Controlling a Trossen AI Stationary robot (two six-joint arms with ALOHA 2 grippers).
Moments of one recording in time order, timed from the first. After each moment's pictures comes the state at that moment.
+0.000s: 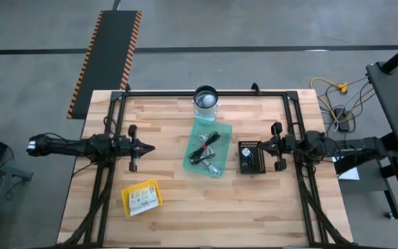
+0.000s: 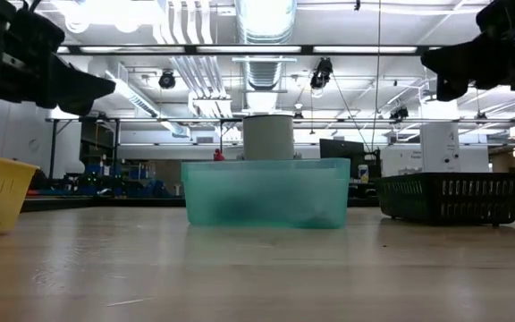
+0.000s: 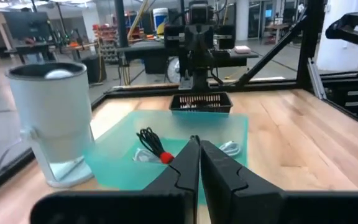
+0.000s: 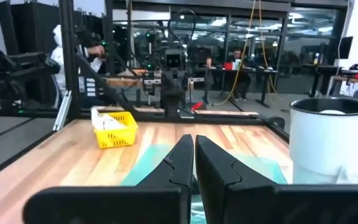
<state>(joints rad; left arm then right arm) -0.09 0.15 0.02 0.08 -0.16 0.06 0.02 0.15 0.02 0.22 0.02 -0.01</state>
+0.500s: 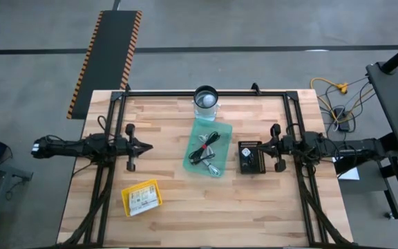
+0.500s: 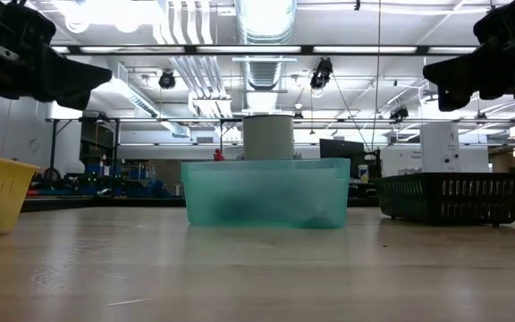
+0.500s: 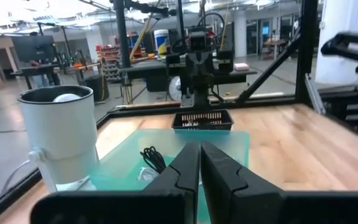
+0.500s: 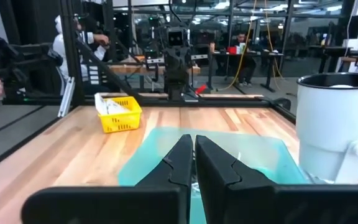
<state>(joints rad) -0.09 0.05 0.01 0.04 -0.15 0.09 0.01 0.12 0.01 0.14 0.00 0.02</state>
